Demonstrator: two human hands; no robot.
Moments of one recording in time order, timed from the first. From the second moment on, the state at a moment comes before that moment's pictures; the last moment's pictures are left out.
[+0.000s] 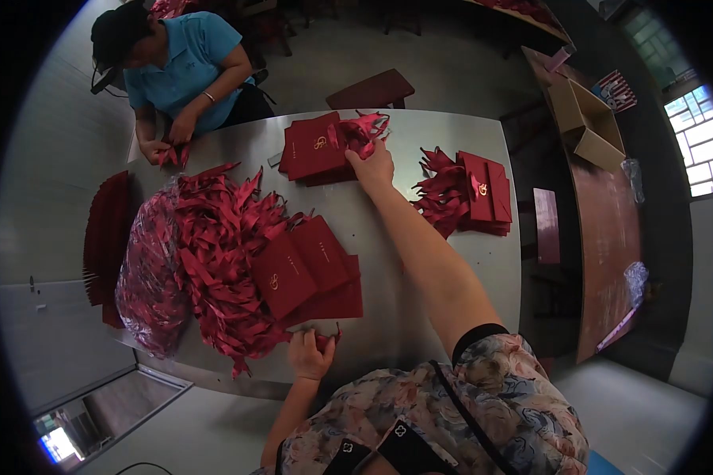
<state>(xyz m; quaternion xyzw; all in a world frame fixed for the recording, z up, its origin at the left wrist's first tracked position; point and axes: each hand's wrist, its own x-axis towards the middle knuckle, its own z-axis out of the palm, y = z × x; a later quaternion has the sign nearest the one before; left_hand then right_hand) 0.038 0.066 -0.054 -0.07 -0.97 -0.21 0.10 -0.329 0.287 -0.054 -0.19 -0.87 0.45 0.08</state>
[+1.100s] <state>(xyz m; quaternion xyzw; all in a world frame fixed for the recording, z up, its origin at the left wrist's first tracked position) 0.032 0.078 -0.045 0.07 -0.85 -0.52 -0.11 -0.051 0.393 0.045 -0.08 -0.76 0.65 0.03</state>
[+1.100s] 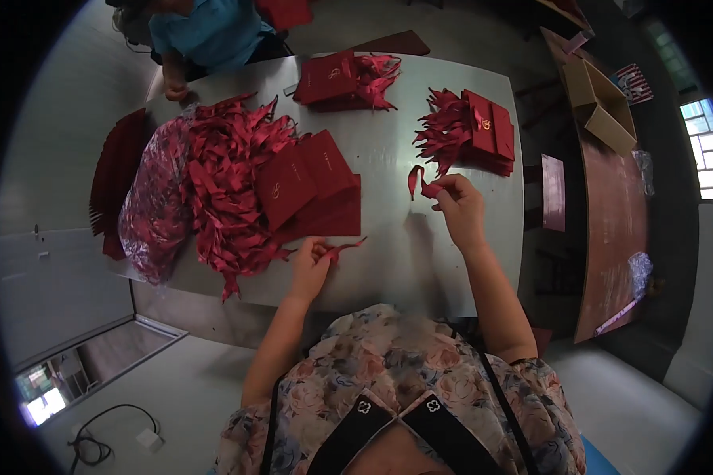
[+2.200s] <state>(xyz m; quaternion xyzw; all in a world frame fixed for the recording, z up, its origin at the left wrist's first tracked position) -0.021 0.052 0.007 0.35 -0.78 -0.49 0.15 -0.041 0.289 0.027 0.21 -0.87 0.44 0.02</state>
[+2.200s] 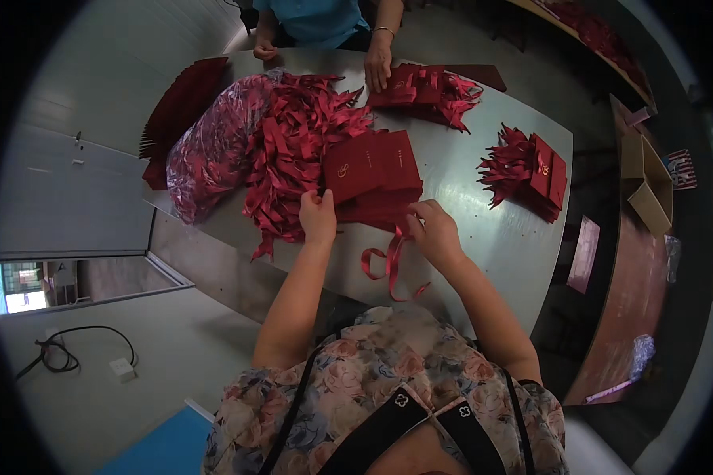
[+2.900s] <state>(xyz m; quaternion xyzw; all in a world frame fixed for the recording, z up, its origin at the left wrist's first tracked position) 0.023 0.086 0.079 0.14 -0.67 -0.73 -0.01 -0.026 0.314 0.058 -0.02 -0.49 0.83 -0.25</state>
